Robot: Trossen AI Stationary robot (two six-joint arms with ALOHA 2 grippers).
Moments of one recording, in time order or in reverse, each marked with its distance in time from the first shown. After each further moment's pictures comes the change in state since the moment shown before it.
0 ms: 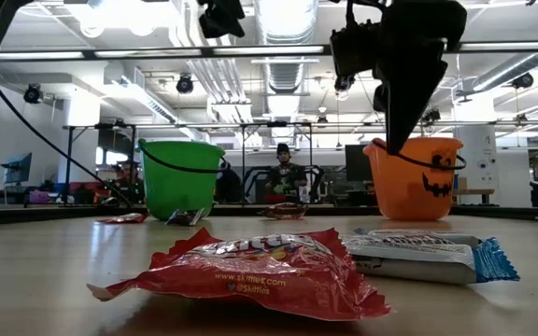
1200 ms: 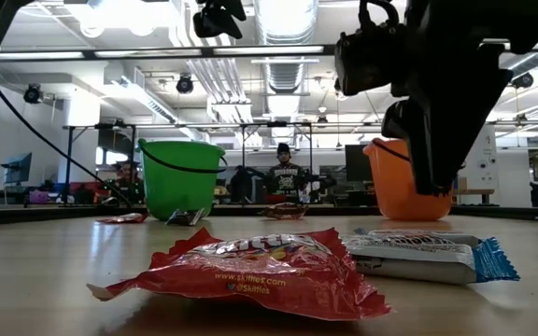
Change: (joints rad) left arm 0.001 0.000 0.024 -0.003 -0.055 -0.154; right arm 0.161 0.142 -0.002 0.130 -0.071 0.078
